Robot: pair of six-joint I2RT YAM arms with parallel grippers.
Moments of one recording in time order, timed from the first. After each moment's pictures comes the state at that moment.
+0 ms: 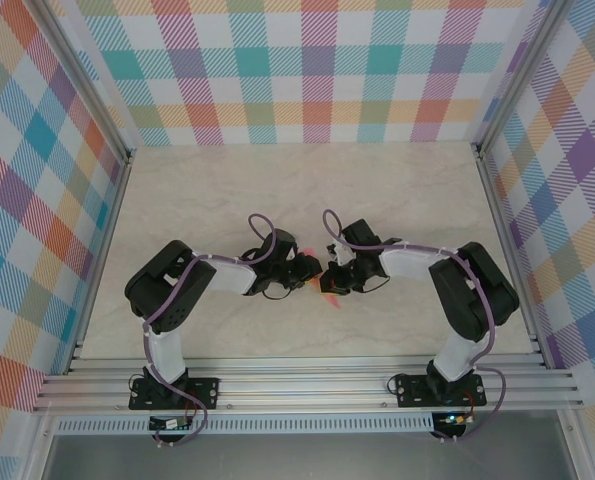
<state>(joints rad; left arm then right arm) -0.68 1.88 0.85 0.31 0.36 -1.15 0.56 1.73 0.88 -0.33 -0.61 0.54</state>
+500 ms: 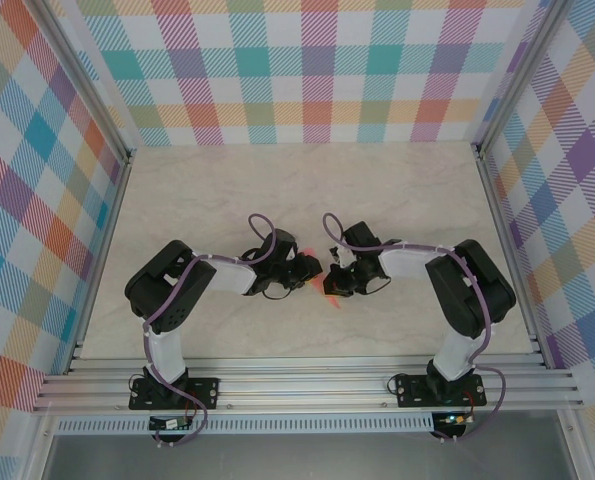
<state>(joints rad) -0.68 1.88 0.85 0.31 0.36 -1.15 0.54 1.75 0.86 -0.34 -0.56 0.52</state>
